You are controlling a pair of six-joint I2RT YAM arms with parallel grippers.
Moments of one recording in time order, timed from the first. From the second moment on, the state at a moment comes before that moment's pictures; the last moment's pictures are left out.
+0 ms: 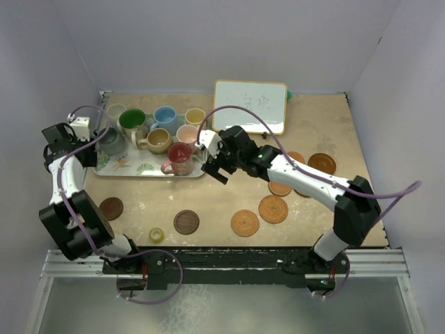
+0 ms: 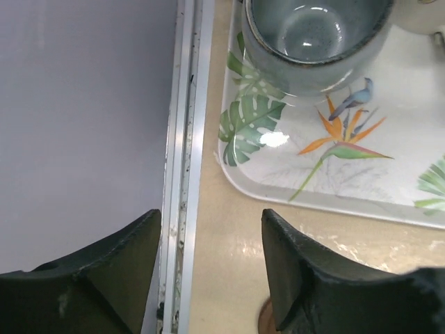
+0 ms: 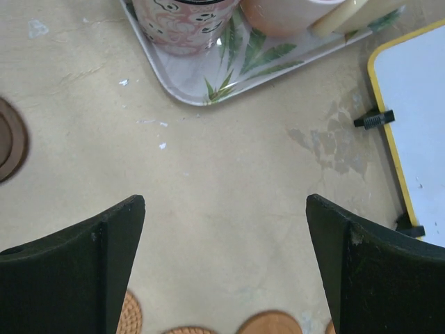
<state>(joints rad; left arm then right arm) 0.55 1.49 1.07 -0.40 0.15 0.45 0.84 1.64 1.29 -0.37 0.00 -0.38</state>
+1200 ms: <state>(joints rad) 0.21 0.92 0.85 -0.76 0.51 0.61 0.16 1.45 1.03 -0.71 -0.07 -0.46</state>
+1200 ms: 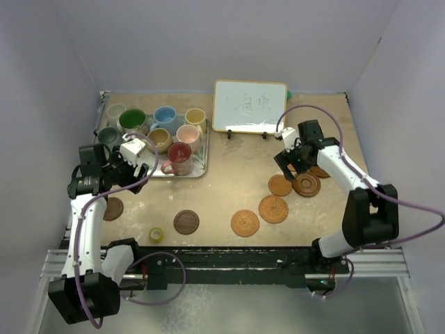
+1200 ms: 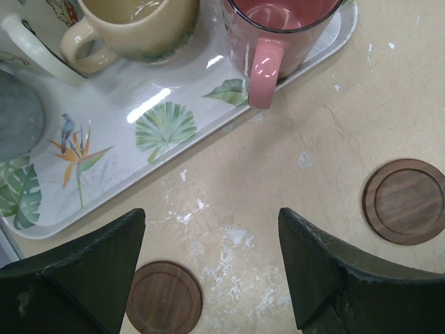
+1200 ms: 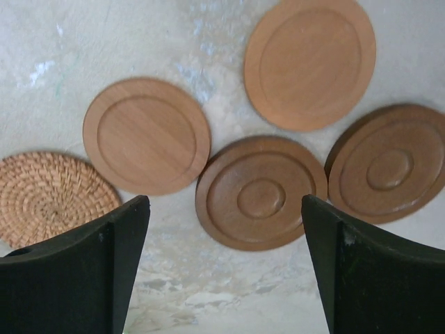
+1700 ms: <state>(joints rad) 0.19 0.91 0.82 -0.64 0.51 0.52 0.22 1.70 1.10 -0.63 -0.10 -0.51</state>
